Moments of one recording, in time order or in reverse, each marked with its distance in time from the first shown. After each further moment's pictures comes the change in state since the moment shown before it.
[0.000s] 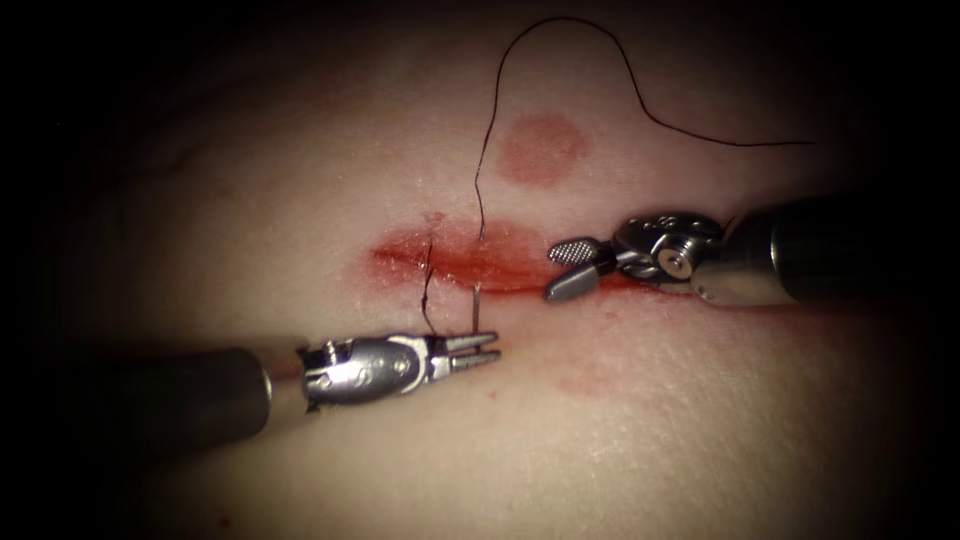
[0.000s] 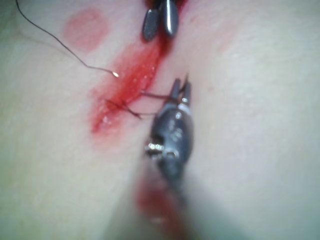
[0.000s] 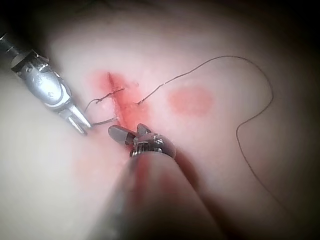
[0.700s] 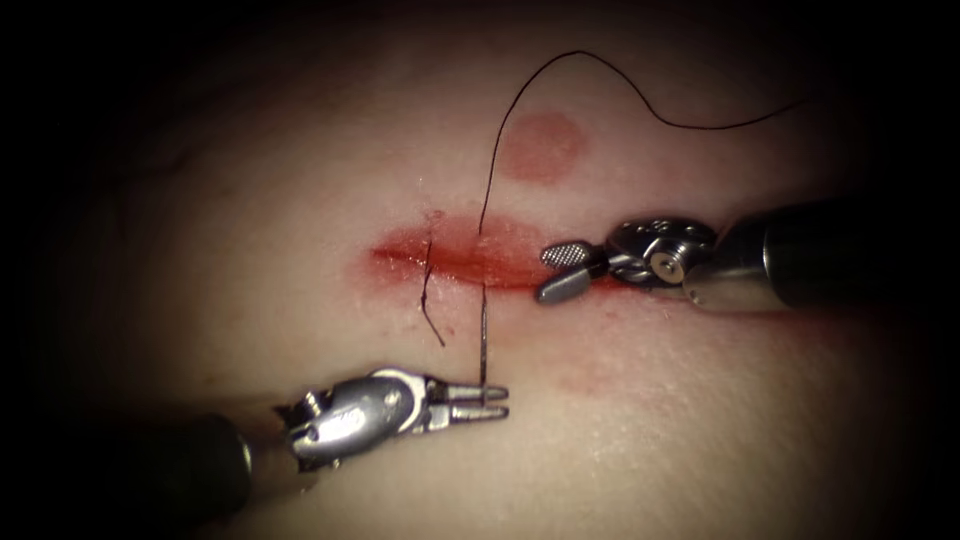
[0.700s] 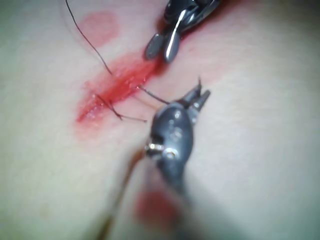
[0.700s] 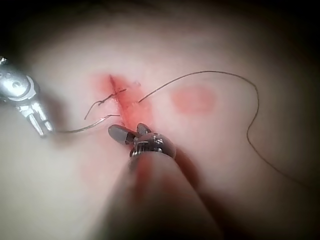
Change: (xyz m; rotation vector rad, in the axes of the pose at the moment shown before) right arm 0.000 -0.001 0.001 0.002 0.021 0.043; left arm 0.008 0.003 -0.002 -0.159 0.106 -0.106
